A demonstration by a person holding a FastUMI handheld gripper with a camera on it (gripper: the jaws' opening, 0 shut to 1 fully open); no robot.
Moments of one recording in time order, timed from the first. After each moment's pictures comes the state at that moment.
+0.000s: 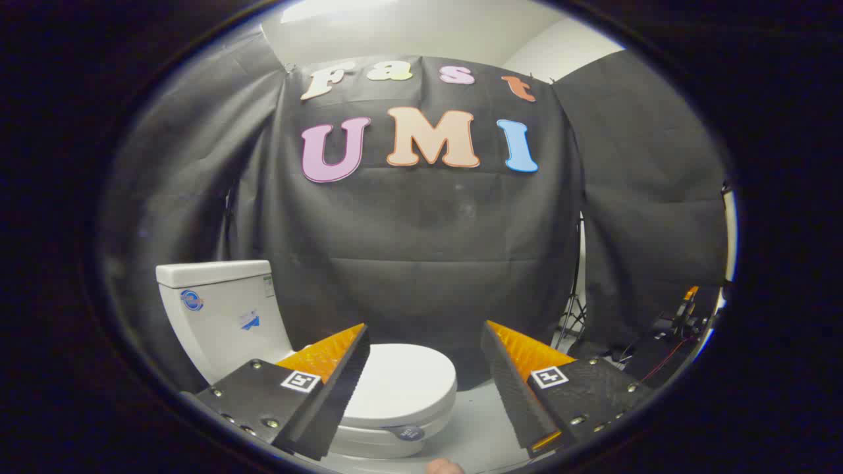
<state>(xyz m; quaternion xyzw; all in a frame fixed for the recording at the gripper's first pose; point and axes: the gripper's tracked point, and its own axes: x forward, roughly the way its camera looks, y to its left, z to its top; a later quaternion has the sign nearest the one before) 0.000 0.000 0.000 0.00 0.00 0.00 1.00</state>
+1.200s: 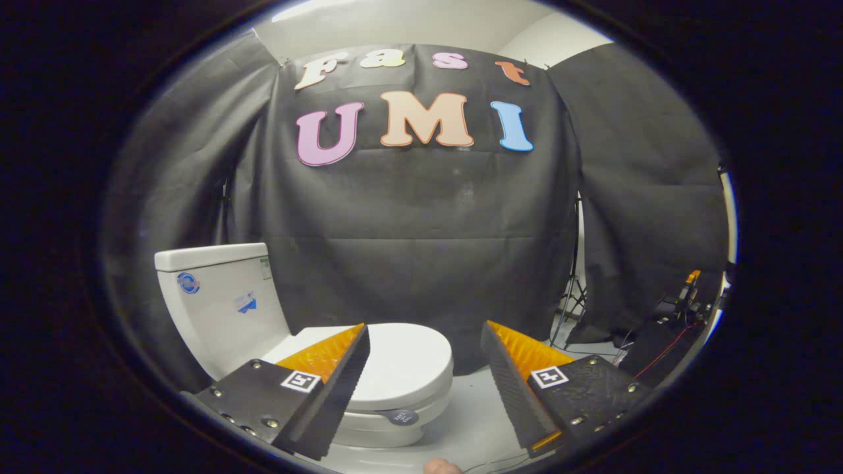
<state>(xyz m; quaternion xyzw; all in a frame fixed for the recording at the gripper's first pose) -0.005 -0.023 -0.039 0.01 0.04 0.00 1.00</state>
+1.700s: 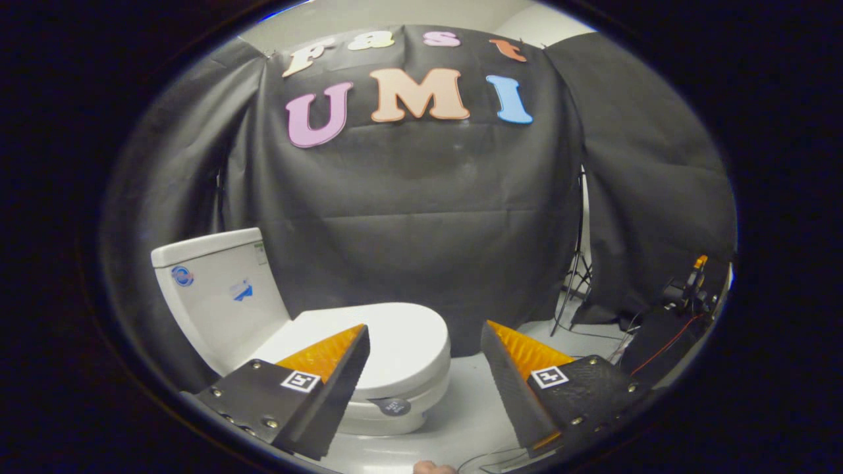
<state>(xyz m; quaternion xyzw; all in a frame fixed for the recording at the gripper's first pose) 0.014 -0.047 -0.078 0.02 0.12 0.00 0.99</state>
